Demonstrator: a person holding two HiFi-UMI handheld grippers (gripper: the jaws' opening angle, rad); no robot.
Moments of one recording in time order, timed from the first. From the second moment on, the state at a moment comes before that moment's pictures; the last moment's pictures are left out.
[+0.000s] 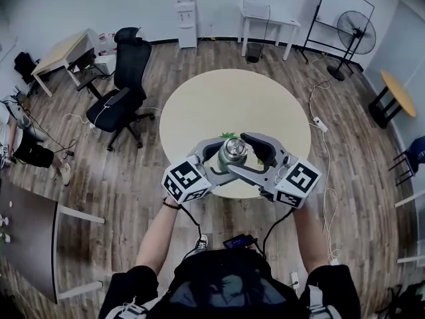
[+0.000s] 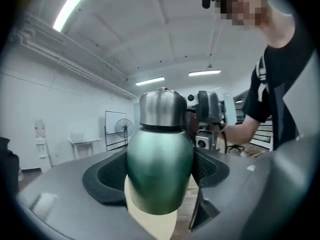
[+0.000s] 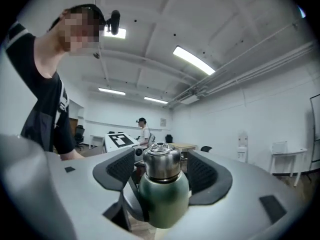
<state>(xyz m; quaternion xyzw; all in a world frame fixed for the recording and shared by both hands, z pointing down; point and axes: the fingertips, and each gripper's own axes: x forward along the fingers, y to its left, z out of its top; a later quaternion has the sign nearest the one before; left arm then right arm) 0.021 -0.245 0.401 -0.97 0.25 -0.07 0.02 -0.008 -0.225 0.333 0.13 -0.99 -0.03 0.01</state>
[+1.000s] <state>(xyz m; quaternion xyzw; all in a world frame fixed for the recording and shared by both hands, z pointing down) 0.022 -0.220 0.402 -0.98 0.16 -0.09 0.07 -0.016 -0.207 0.328 0.04 -1.00 -0.02 0.02</state>
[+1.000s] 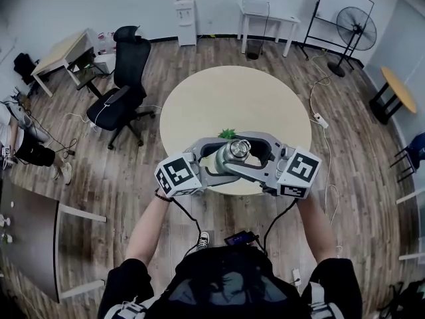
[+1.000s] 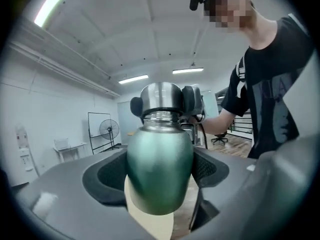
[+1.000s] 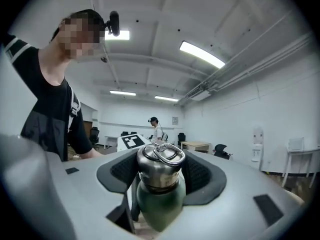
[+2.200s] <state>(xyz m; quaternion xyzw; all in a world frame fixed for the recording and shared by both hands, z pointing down) -0.056 -0.279 0.408 -0.84 0.54 -0.05 0.00 0.065 -0.283 0.394 0.47 -0.88 -0.02 -0.02</state>
